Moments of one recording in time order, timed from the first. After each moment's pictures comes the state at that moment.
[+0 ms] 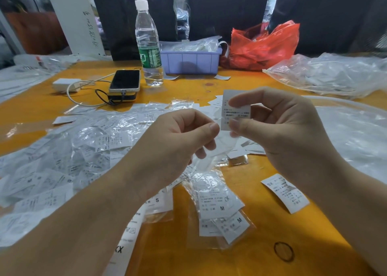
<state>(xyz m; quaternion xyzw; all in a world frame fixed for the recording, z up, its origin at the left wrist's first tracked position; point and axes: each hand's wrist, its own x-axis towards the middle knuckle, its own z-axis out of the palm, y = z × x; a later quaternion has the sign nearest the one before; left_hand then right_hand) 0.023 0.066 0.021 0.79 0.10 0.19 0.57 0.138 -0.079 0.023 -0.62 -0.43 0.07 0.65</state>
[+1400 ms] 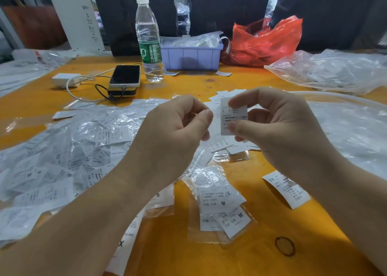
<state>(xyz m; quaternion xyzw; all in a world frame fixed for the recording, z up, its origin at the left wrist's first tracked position) 0.022 0.058 0.022 0.85 0.11 0.29 0.42 0.137 -0.078 0.020 -0.69 -0.42 0.05 0.58</state>
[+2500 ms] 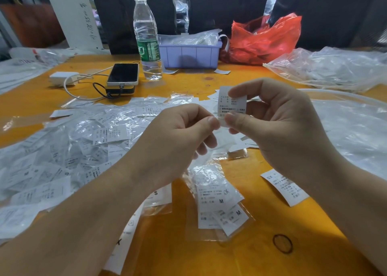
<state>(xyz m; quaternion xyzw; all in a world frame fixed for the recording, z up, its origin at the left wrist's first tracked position) 0.026 0.060 0.018 0.82 0.10 0.20 0.53 0.133 -0.078 0.022 -0.65 -0.45 0.04 0.61</state>
